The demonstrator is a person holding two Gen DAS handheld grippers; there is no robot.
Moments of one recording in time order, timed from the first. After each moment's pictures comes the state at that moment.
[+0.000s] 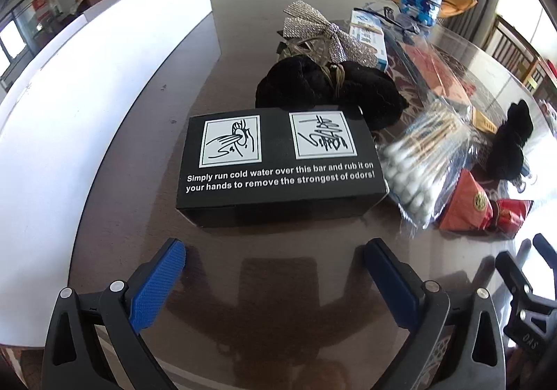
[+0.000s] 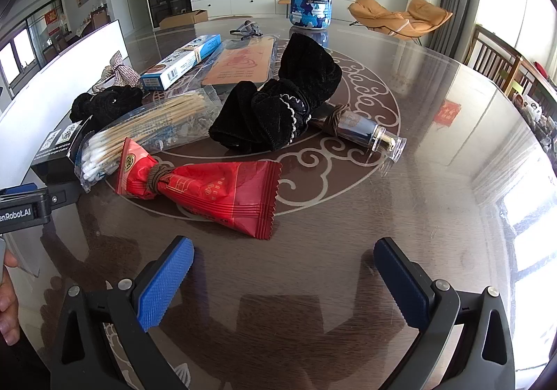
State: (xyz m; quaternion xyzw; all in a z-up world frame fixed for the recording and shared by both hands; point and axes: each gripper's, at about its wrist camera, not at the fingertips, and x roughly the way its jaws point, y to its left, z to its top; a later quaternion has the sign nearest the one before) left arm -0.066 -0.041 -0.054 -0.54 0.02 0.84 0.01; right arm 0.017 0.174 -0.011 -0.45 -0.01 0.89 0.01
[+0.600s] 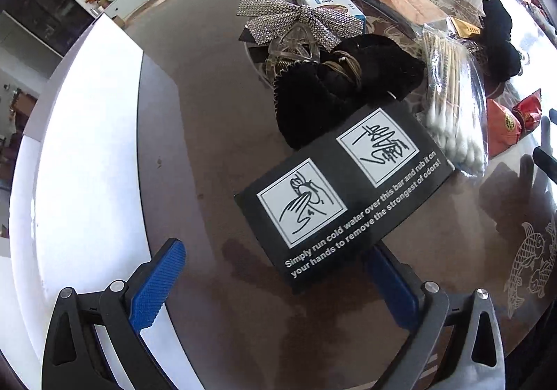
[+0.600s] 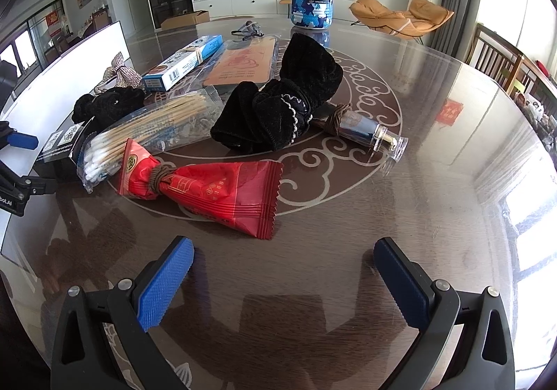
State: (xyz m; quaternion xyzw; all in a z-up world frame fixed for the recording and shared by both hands) left arm -0.117 -0.060 -0.045 -0.57 0.24 0.77 0.13; right arm 0.017 0.174 -0.010 -0.45 0.00 0.89 0.01
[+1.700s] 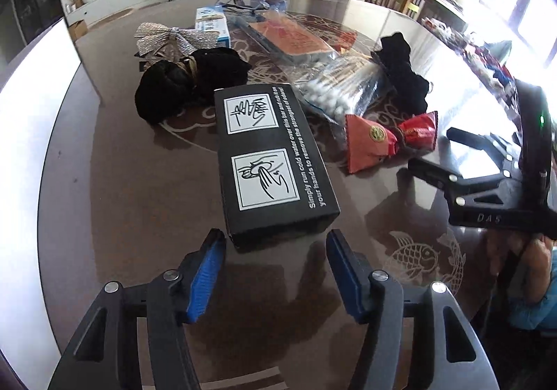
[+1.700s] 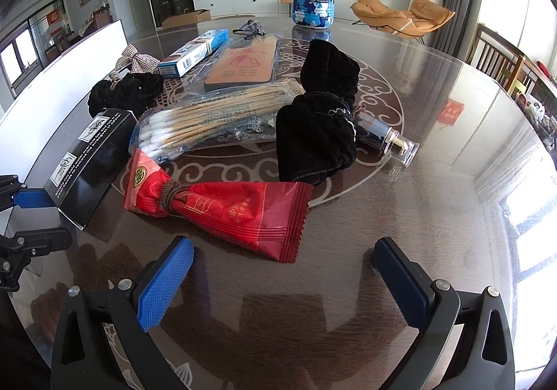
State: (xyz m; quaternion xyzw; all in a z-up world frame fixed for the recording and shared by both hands) left arm -0.042 -0.020 -0.035 -0.52 0.07 0.82 0.25; right arm 0.023 0.170 -0.010 -0.46 -0.01 0.89 0.01
